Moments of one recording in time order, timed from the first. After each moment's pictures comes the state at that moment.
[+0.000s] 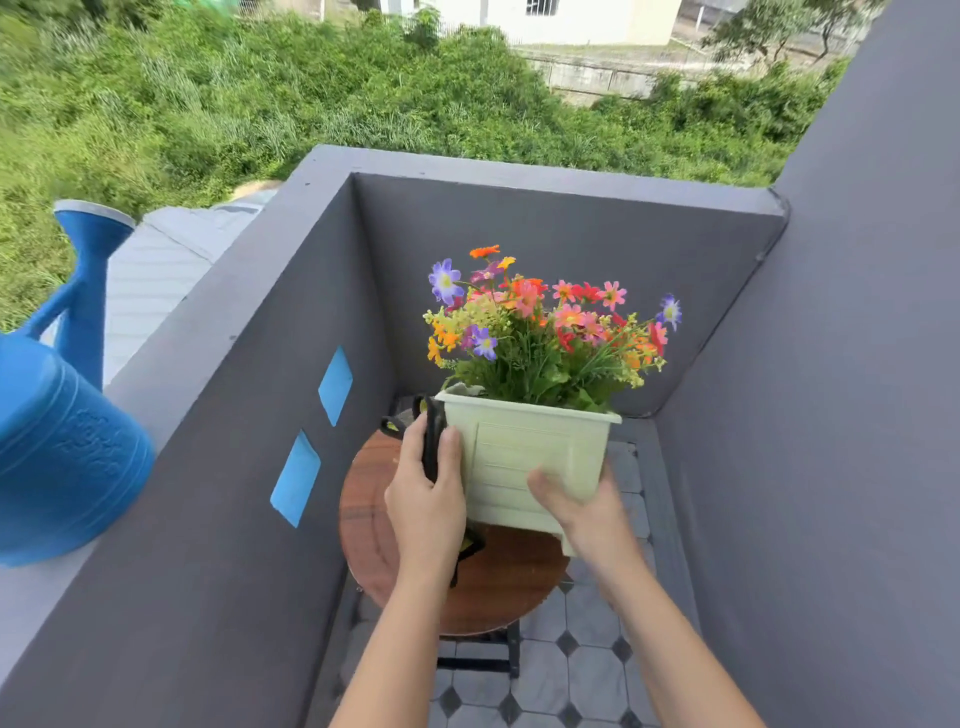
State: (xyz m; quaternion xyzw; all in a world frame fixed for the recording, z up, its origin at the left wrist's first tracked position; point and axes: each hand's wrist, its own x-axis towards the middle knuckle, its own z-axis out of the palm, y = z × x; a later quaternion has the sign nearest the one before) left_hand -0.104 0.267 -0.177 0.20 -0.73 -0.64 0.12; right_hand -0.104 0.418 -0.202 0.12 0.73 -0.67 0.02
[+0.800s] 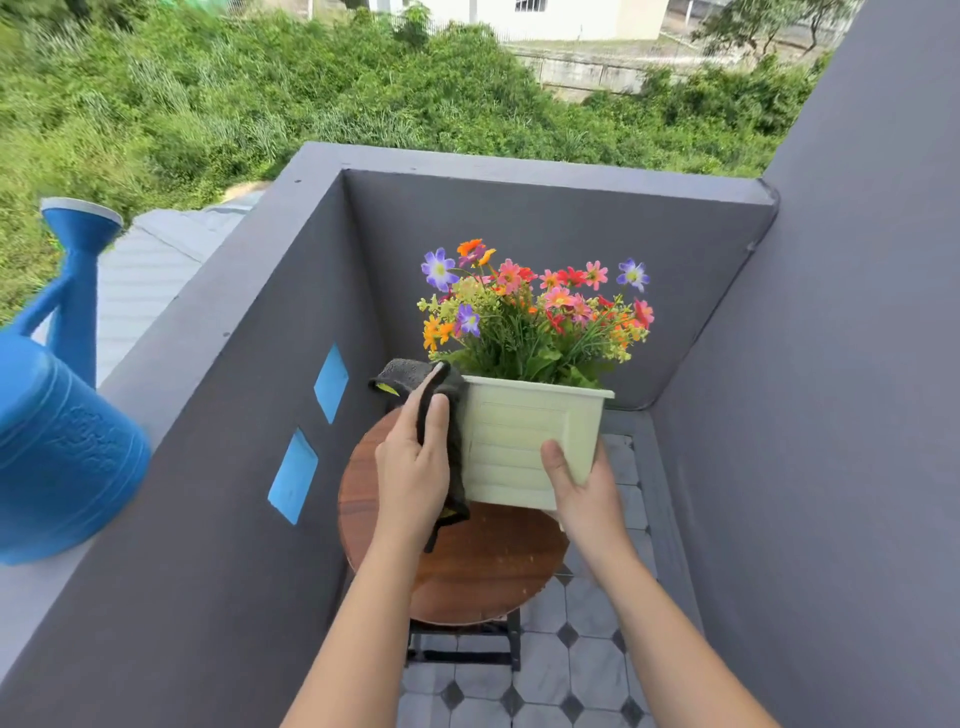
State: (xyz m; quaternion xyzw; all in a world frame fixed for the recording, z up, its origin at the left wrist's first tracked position) left_hand -0.124 0.247 -0.165 0.12 -0.77 -0.62 0.11; right_hand -0.110 0.407 -0.211 0.11 0.76 -0.64 -0.05
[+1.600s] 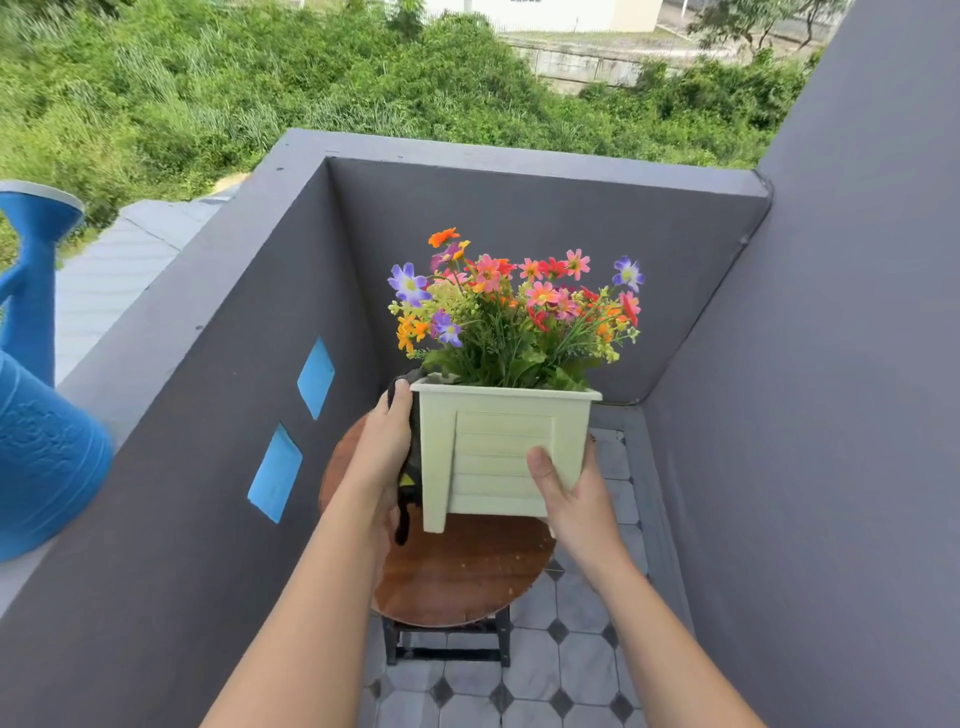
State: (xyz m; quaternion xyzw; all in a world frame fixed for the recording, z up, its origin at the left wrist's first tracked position) left_hand -0.167 0.225 -0.200 0.22 -0.71 -0.67 -0.08; right_hand -0.102 0.413 -0.217 0.08 0.77 -0.63 -0.01
